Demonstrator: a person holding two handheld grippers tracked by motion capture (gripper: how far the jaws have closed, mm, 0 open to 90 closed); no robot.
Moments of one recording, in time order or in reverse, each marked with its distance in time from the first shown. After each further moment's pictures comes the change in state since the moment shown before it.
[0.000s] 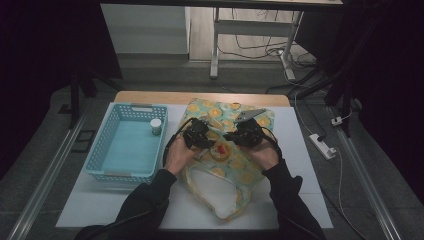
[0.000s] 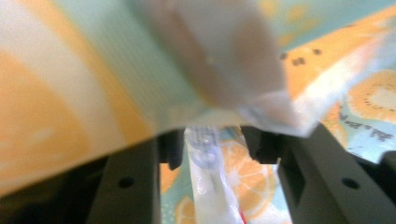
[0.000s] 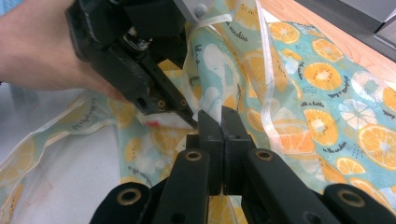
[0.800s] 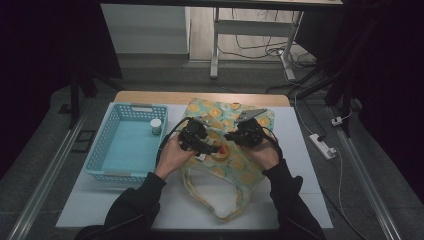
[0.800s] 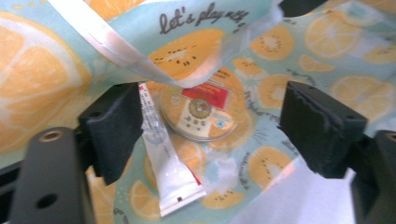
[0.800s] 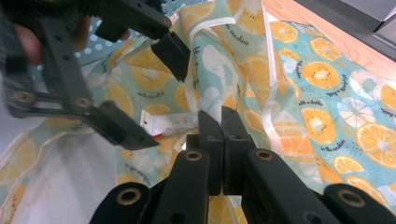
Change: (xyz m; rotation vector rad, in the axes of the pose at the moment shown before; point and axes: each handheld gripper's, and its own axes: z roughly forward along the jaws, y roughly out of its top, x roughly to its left) left arm -0.012 -0.006 -0.041 -0.088 -0.160 0.030; right arm -0.002 -0.001 -0.001 0.000 -0.001 0.006
